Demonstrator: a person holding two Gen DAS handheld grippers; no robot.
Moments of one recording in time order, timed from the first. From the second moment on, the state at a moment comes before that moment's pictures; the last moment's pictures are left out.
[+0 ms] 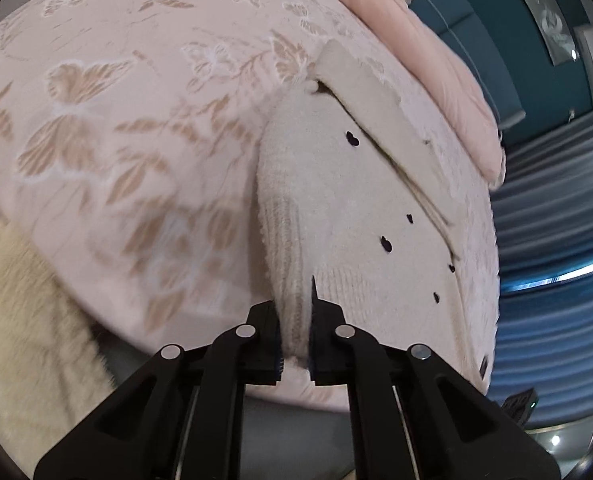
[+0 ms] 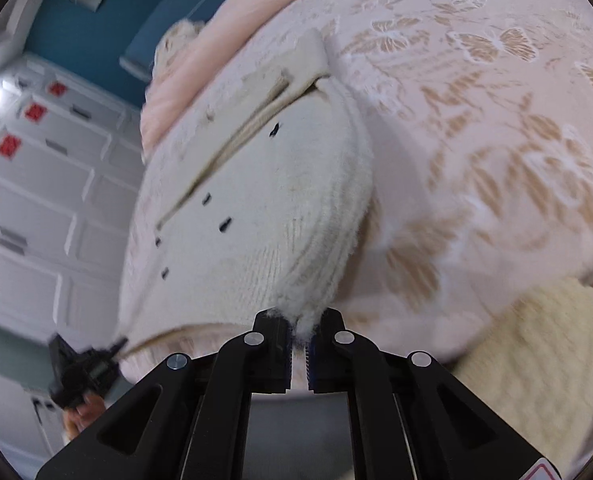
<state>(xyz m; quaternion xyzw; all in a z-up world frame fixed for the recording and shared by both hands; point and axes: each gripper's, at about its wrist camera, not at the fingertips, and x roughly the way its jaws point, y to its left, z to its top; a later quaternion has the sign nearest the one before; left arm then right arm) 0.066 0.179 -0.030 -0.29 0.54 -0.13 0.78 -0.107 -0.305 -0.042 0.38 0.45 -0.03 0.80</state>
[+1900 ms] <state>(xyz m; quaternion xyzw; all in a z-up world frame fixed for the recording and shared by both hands) 0.236 0.092 -0.066 -0.10 0.55 -0.15 0.81 0.062 -0.354 -0.079 0.26 0.45 -0.12 0.85</state>
